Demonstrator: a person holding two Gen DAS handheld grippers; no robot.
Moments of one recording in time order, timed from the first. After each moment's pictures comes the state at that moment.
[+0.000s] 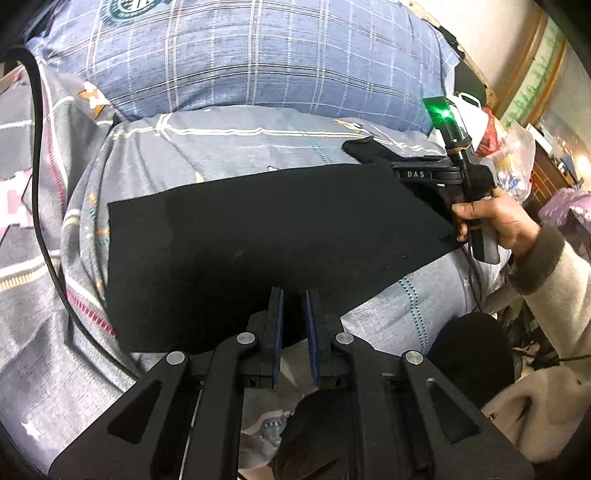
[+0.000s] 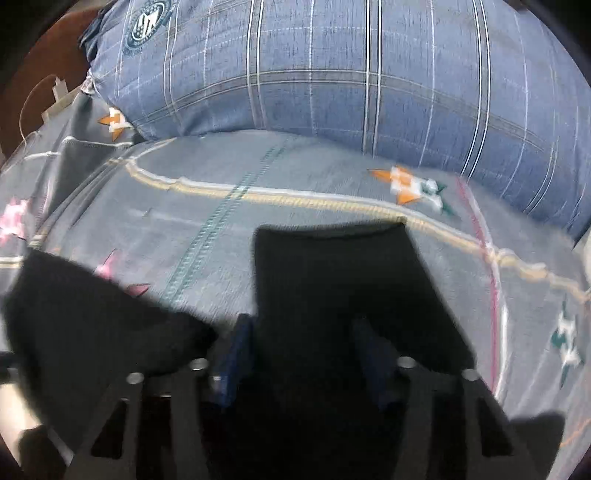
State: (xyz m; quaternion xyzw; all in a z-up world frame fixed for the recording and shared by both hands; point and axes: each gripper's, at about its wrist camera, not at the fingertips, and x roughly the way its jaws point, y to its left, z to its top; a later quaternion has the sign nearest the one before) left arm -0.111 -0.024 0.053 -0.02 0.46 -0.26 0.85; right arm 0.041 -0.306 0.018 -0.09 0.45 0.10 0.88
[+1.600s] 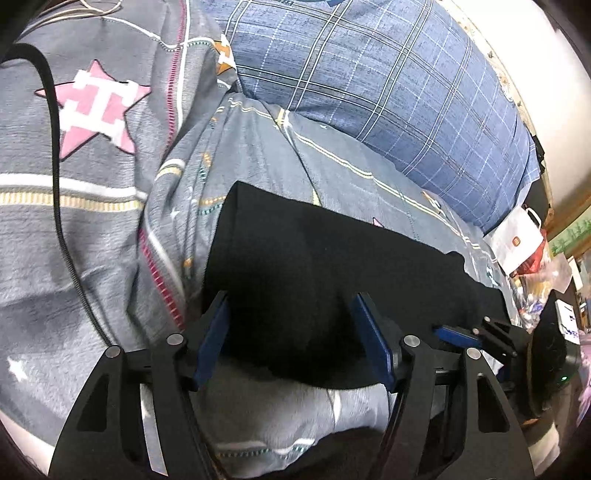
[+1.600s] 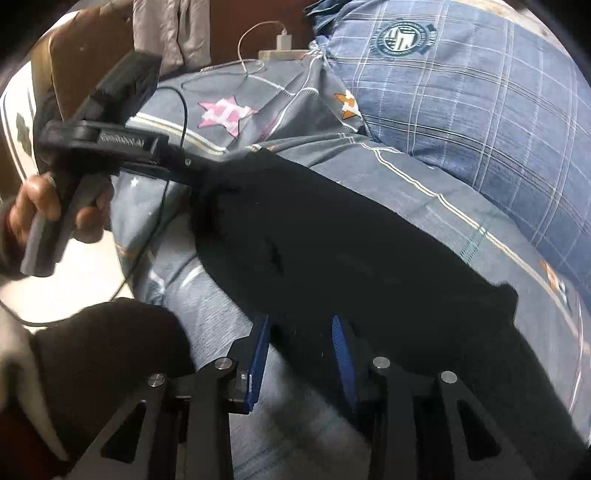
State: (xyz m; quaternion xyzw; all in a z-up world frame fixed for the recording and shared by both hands) left arm -0.088 0.044 0.047 -0.21 0.46 -0.11 0.86; right arm -0.104 -0.204 0.020 -0.20 0.38 0.38 0.82
